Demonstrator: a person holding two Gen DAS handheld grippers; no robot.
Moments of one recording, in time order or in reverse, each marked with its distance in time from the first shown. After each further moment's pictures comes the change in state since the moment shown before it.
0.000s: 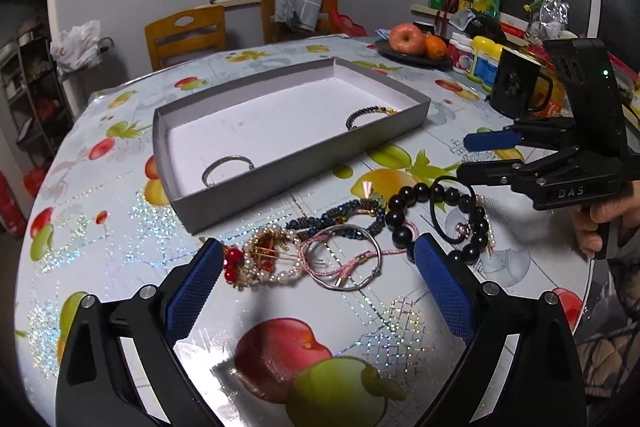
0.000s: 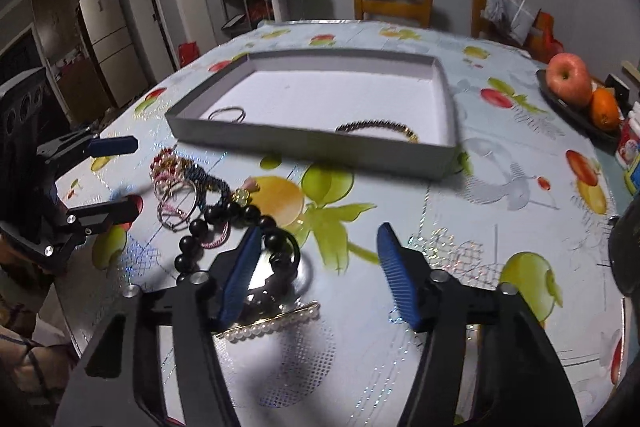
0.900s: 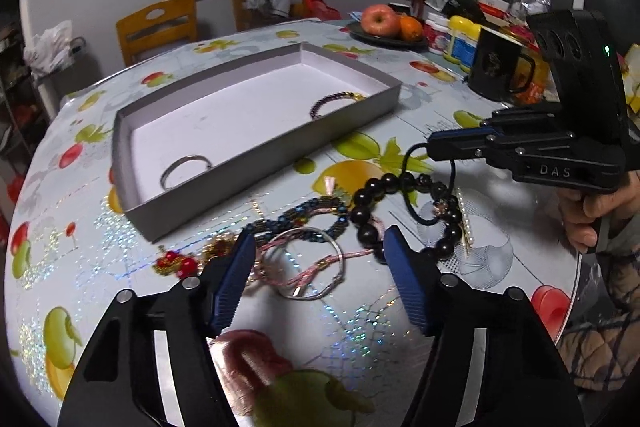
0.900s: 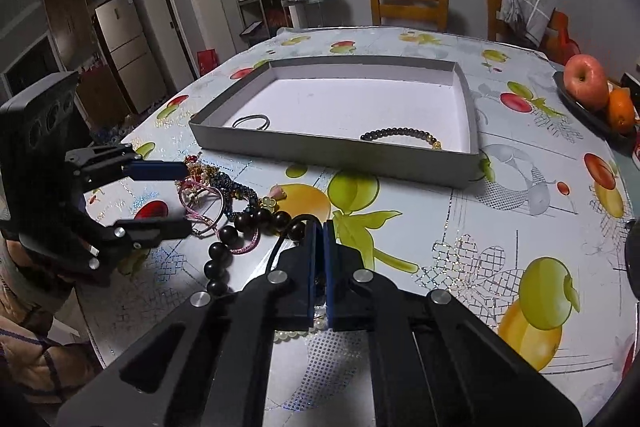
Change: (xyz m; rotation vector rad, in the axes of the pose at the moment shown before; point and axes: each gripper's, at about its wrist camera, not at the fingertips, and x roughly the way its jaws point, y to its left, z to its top) left arm 0.015 -0.019 0.009 0.054 0.064 -0.073; right arm -0.009 0.003 0.002 0.007 -0.033 0.084
